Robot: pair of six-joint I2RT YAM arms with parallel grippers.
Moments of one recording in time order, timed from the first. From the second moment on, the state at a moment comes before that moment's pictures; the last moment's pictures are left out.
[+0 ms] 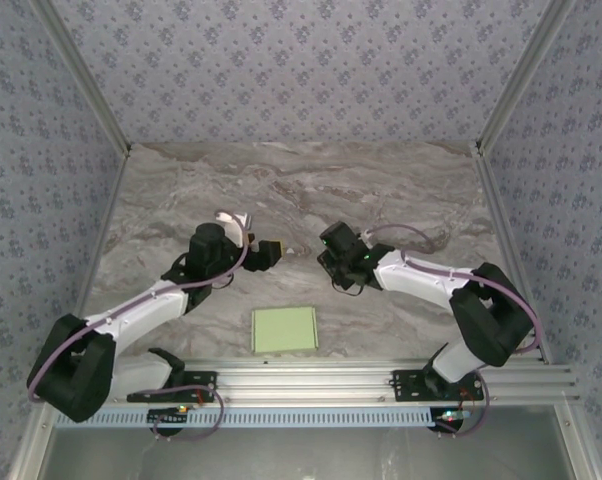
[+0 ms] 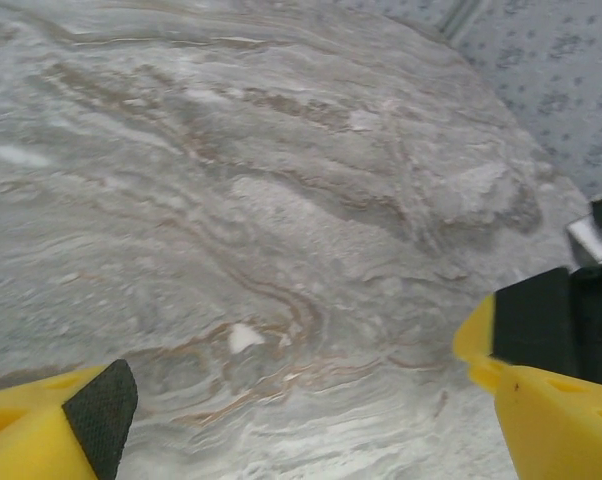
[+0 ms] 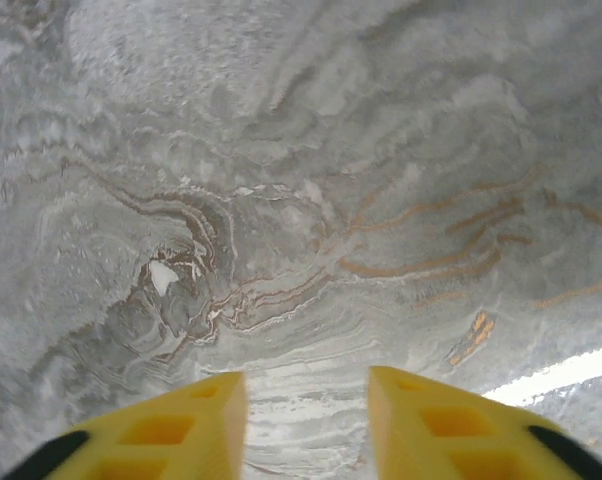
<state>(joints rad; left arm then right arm) -0.53 1.17 0.52 0.23 0.21 -0.39 0.75 1.53 0.88 -0.31 0.11 1.49</state>
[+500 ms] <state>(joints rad) -0.38 1.19 0.81 -0.50 0.09 -0.50 0.90 1.46 0.98 -0.51 -0.33 -0.29</state>
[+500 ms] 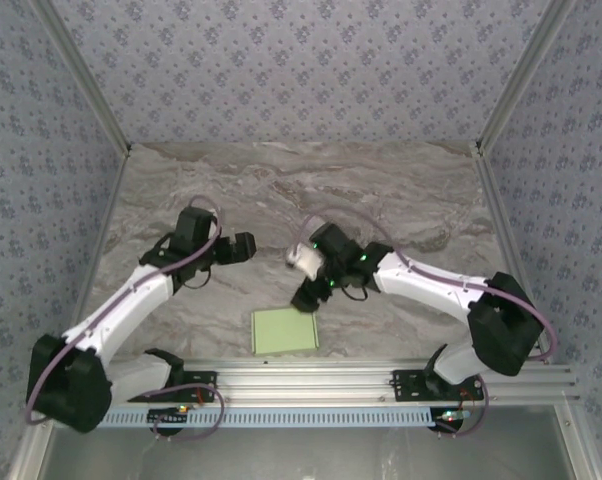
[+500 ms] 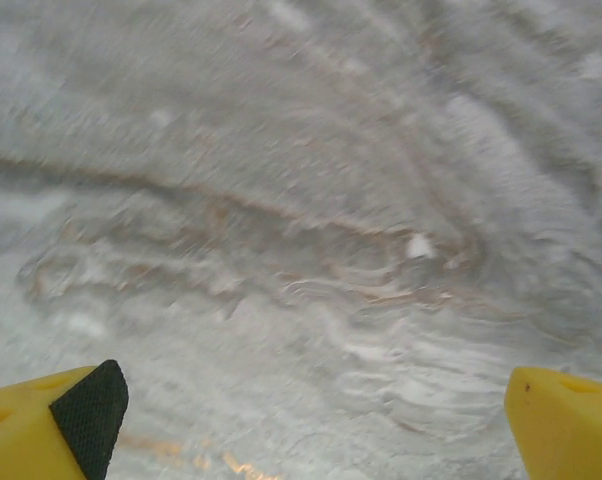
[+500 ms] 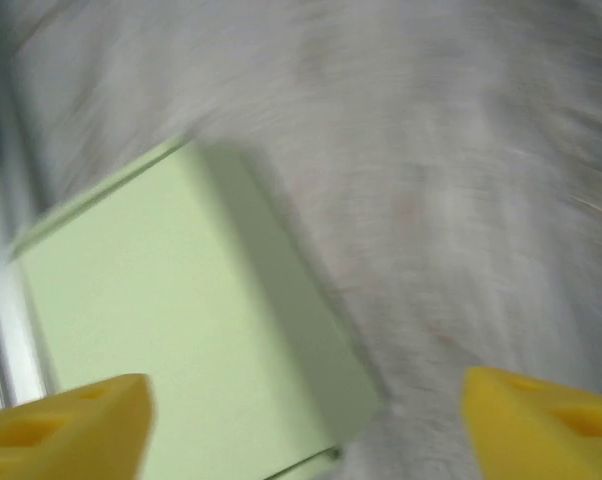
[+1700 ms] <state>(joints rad) -0.68 1.06 0.55 -0.69 0.35 -1.05 0.65 1.22 0.68 -0.27 -0.31 0.58</state>
